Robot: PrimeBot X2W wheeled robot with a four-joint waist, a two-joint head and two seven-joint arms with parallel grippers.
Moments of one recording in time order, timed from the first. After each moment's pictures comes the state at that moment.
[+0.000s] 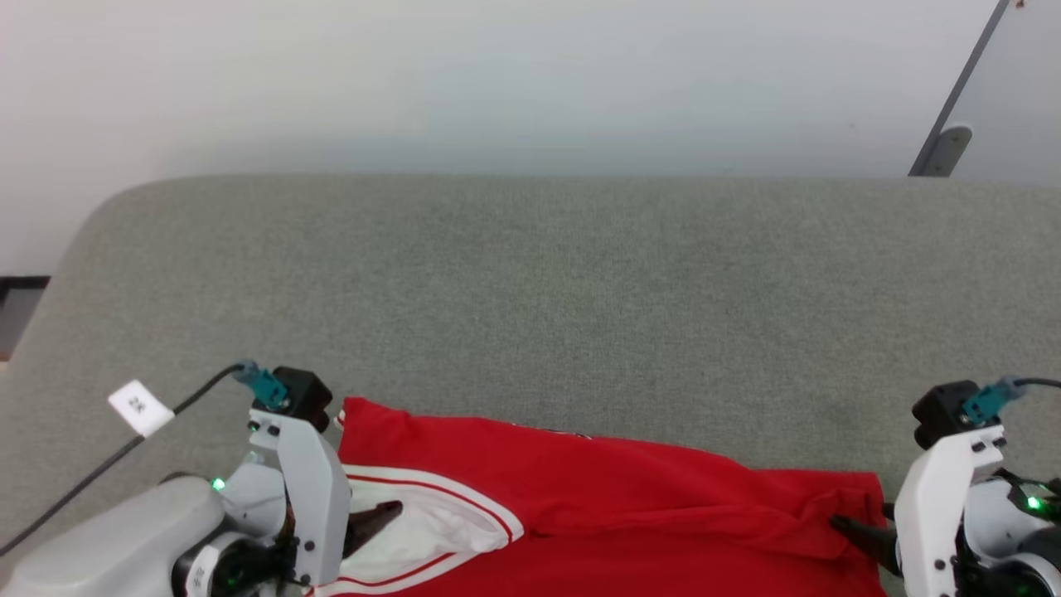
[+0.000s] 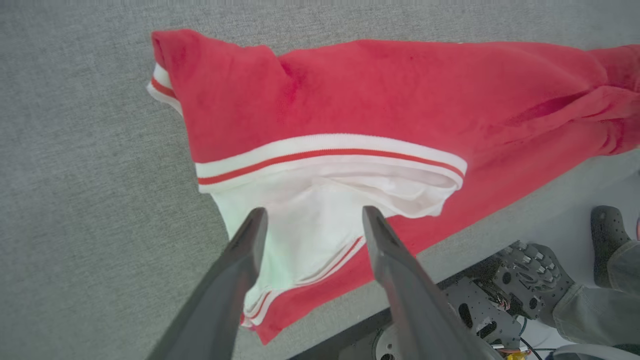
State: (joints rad) left arm -0.75 0.86 -1.24 0.15 -1.42 0.15 0.43; right arm -0.17 -0.37 0.13 0.02 0.58 0.13 1.02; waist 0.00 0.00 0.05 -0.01
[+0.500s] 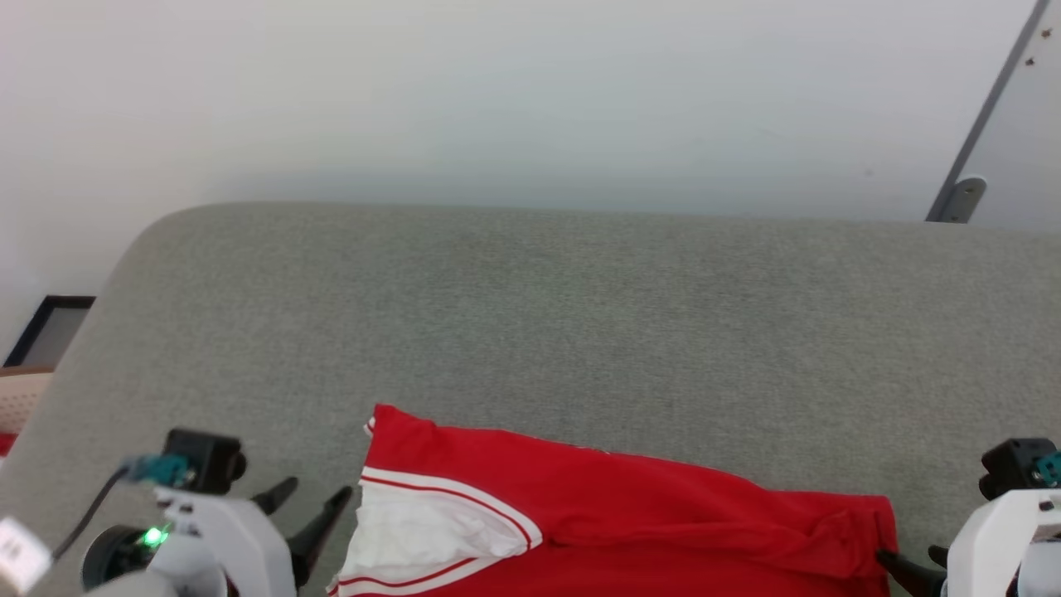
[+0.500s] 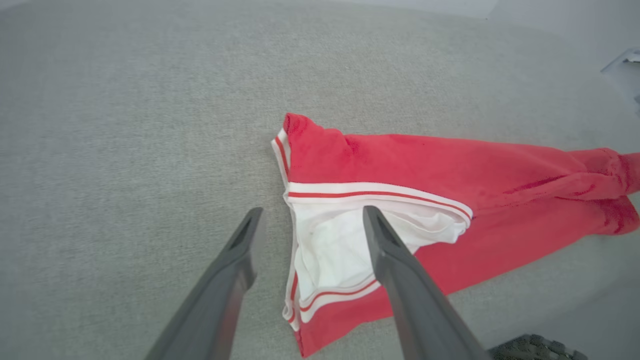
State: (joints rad) left arm -0.55 0.98 -1.16 0.00 -1.36 0.23 -0.01; right arm -0.01 -0.33 -0.03 -0.03 0.56 0.13 0.94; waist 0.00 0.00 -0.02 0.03
